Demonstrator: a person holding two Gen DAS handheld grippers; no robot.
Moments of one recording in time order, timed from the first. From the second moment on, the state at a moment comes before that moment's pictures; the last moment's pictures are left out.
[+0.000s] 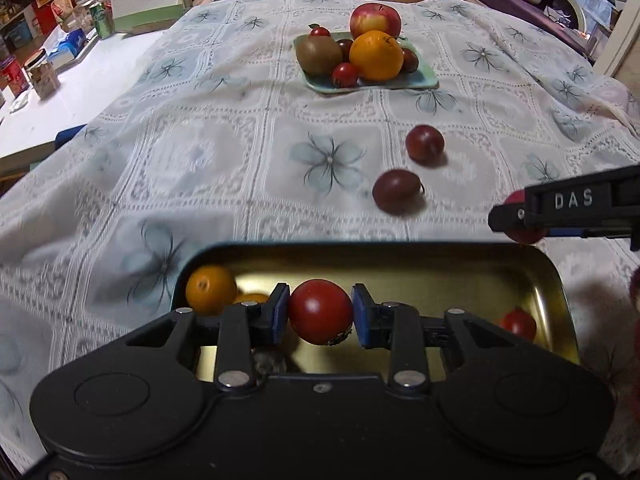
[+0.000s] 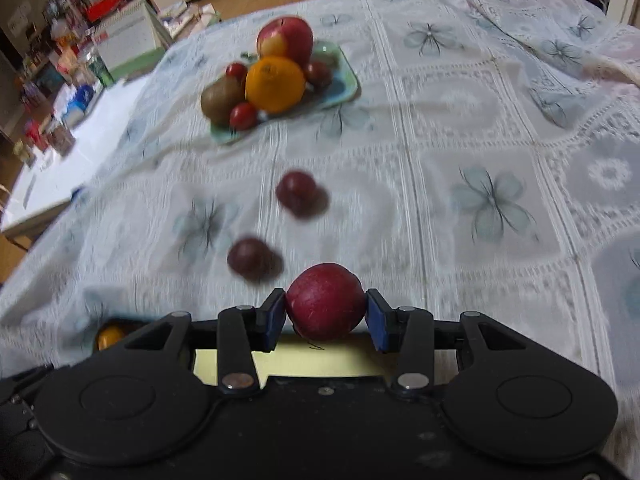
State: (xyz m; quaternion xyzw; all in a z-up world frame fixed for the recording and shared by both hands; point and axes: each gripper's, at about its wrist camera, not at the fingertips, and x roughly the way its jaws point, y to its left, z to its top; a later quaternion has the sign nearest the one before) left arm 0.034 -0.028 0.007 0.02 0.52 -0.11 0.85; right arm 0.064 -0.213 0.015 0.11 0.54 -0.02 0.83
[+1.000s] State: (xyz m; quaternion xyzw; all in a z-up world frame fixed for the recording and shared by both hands) left arm 0.010 -0.025 -0.005 0.01 0.52 -0.08 0.85; right arm -0.011 -0.178 0.024 0.07 0.57 0.01 0.82
